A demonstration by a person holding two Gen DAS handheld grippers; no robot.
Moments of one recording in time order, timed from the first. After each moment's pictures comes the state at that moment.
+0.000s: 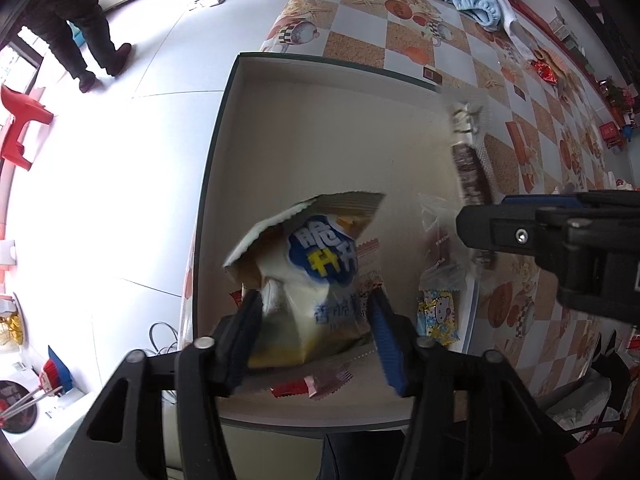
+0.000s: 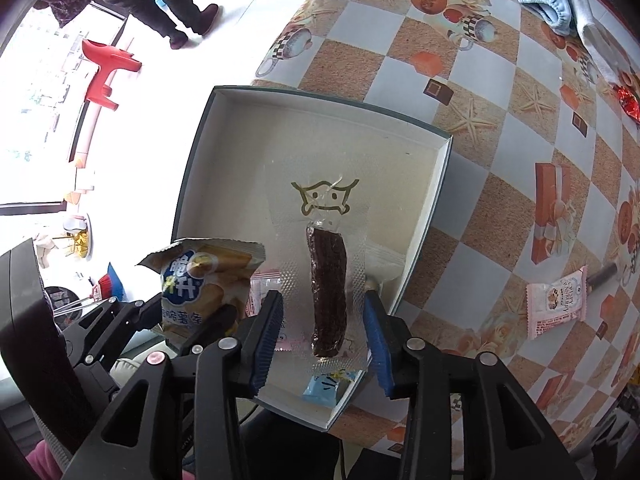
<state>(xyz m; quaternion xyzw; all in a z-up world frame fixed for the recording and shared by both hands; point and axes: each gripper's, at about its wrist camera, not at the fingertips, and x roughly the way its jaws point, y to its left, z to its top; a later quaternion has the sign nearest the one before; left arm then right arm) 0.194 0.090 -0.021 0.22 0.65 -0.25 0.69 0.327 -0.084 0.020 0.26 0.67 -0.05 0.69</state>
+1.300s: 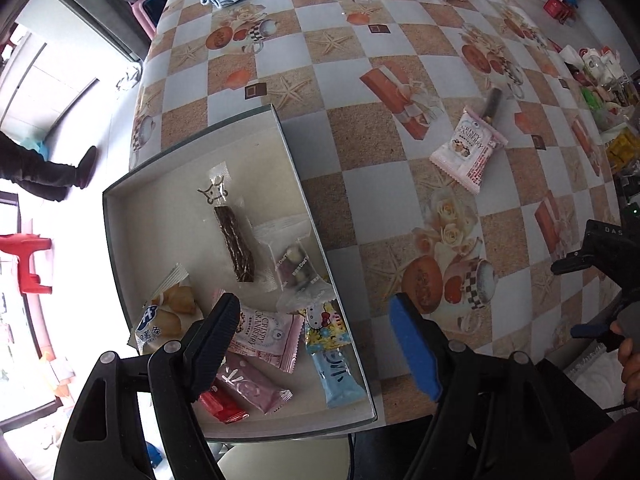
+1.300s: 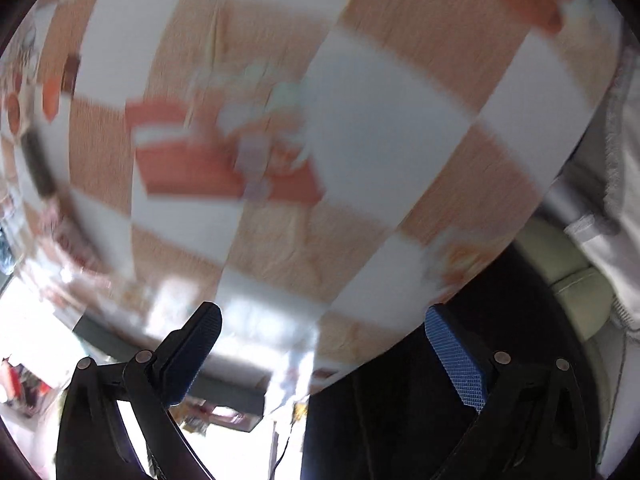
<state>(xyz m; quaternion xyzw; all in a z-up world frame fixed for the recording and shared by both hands) 0.095 -0.035 -0.007 0.40 0.56 -0.34 0.64 -0.053 -0.232 -0.116 0.75 0.47 -0.38 0.28</state>
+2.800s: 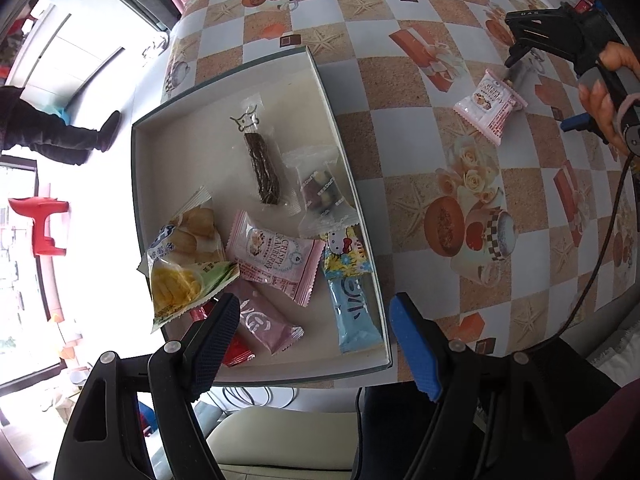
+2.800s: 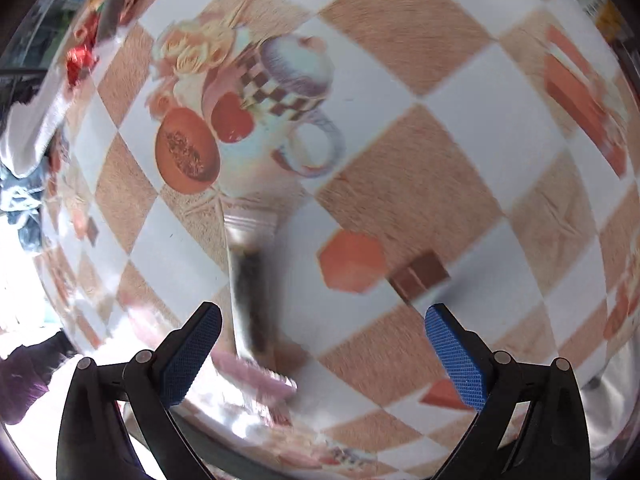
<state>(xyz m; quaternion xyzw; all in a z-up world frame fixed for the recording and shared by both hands) 0.077 0.013 -0.006 0.41 0.59 -0.27 0.64 0.112 -0.379 -0.114 0.61 0.51 -0.40 0.46</state>
